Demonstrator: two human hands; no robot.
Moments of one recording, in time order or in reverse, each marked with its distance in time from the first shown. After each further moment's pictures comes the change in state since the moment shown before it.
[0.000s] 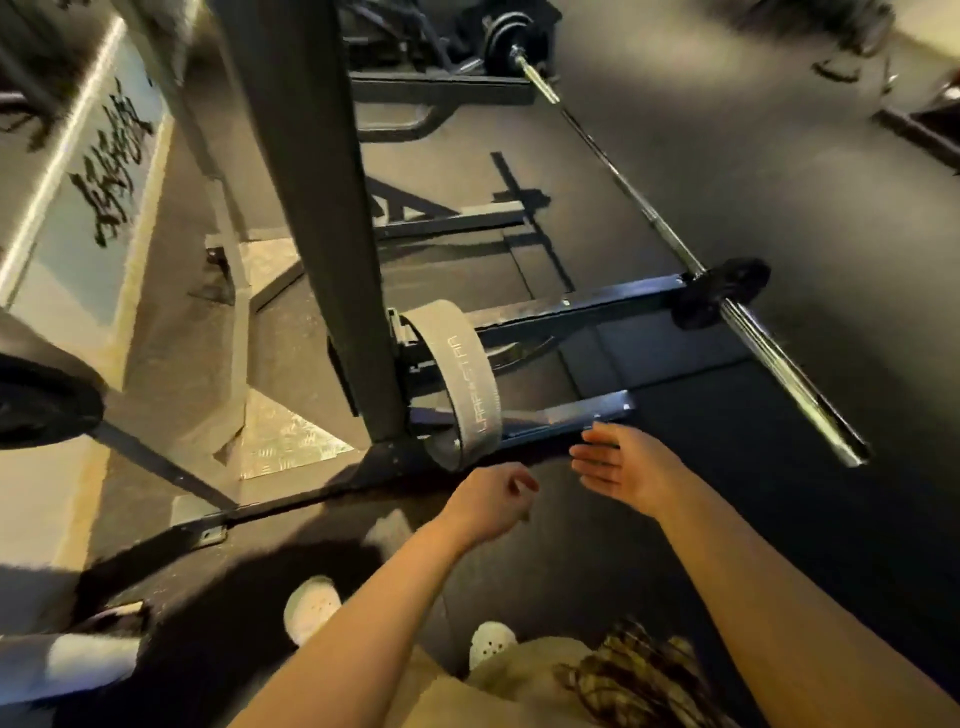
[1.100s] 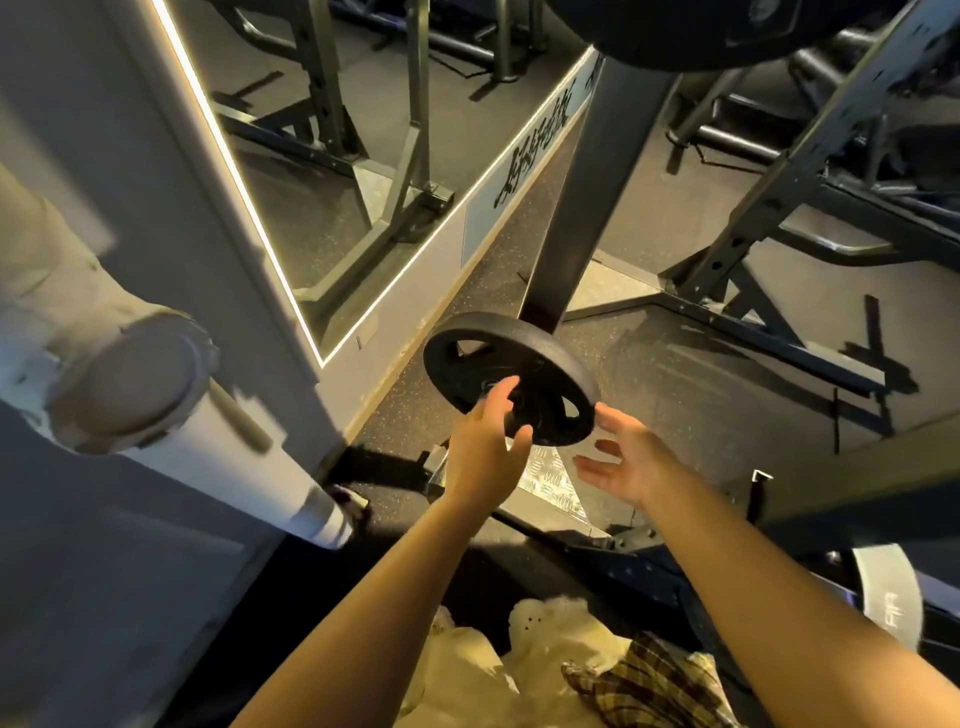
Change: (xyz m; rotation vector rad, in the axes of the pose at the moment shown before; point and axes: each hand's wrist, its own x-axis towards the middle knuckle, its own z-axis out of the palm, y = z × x) left_hand -0.171 -0.364 -0.361 -0.293 1.035 -0.272; right_hand -0.009 0.033 0.622 -0.536 -0.341 0.009
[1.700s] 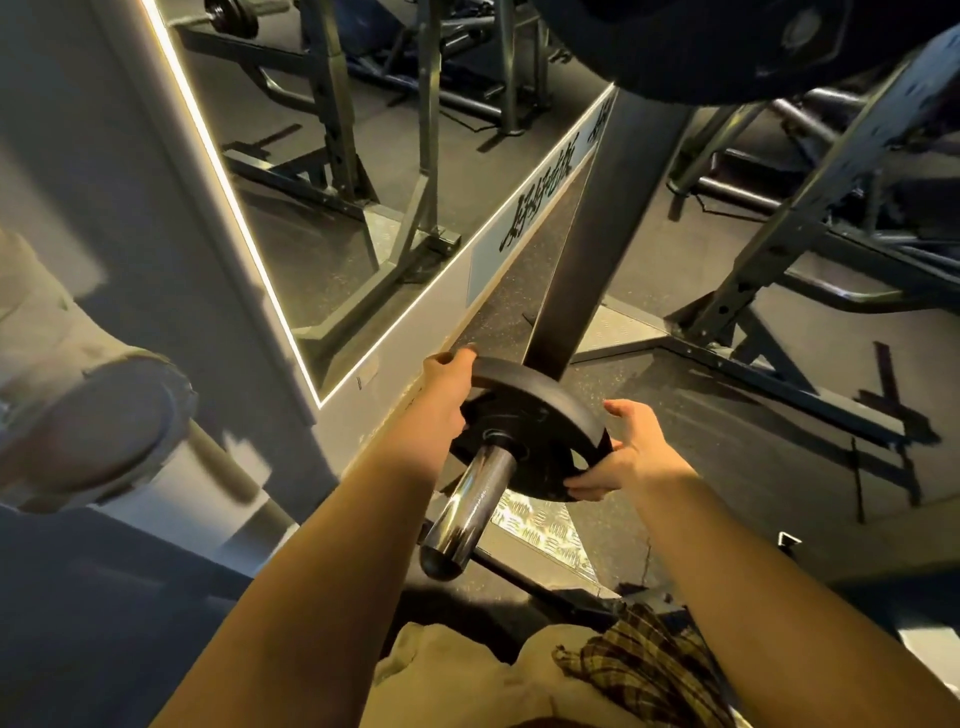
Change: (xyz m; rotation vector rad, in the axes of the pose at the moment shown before) left_hand 0.129 0.013 -0.046 -0.832 0.171 -0.765; right_hand 0.016 -0.058 0.034 0.297 0.007 0.218
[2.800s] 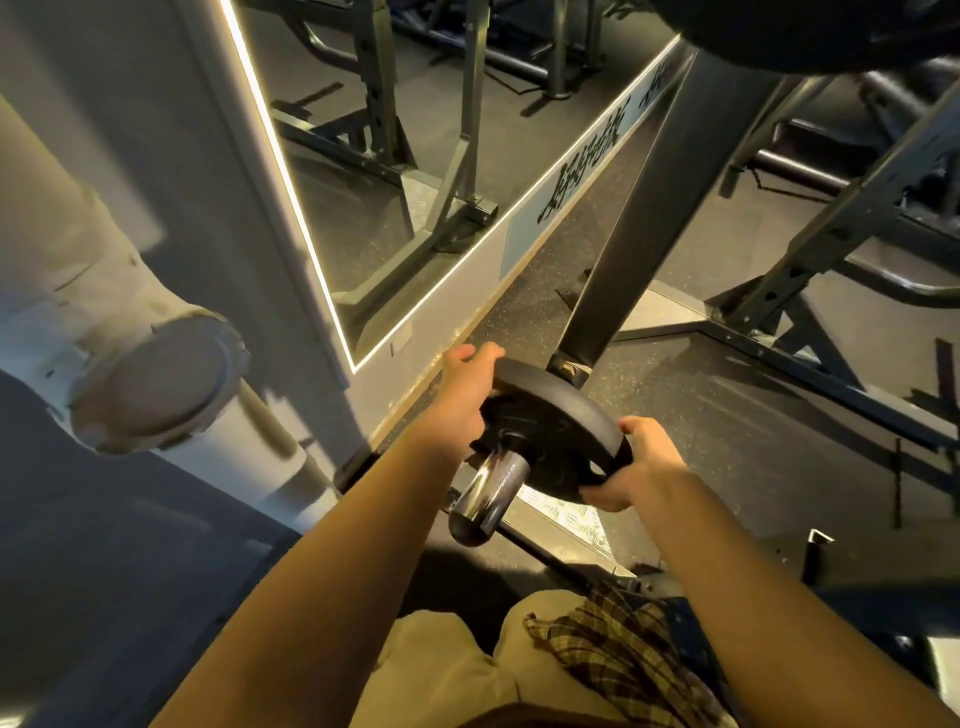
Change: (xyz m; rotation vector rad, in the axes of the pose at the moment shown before) left_hand -0.035 -0.016 -0.028 0.018 -0.032 0.029; right_hand -0.024 0.034 0.007 -0.029 -0.005 0.041
